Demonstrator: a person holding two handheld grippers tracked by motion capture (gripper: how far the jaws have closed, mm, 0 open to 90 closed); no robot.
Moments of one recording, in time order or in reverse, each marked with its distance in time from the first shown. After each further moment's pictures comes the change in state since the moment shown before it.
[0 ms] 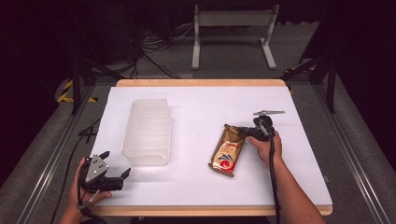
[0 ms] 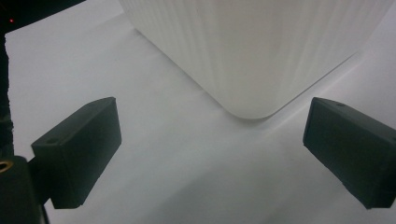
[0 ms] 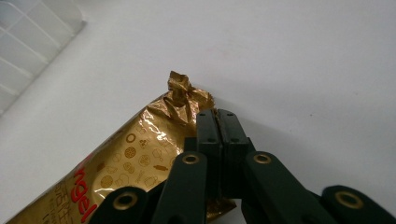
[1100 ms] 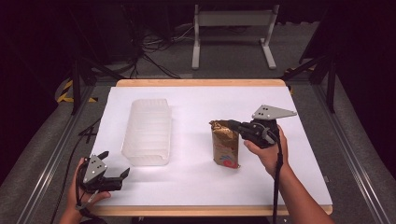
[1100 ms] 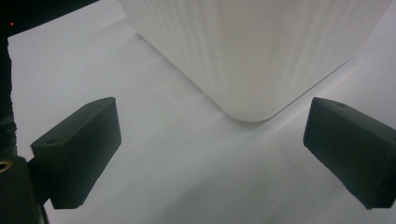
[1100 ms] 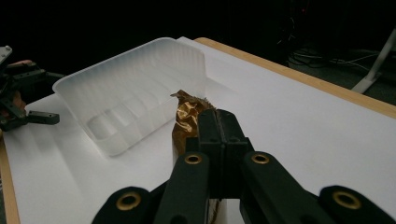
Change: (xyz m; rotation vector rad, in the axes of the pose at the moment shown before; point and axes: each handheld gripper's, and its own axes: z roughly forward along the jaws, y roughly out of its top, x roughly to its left) left arm 0.001 0.000 -0.003 -0.019 -0.002 -0.002; right arm 0.112 0.034 -0.096 -0.233 0.126 -0.347
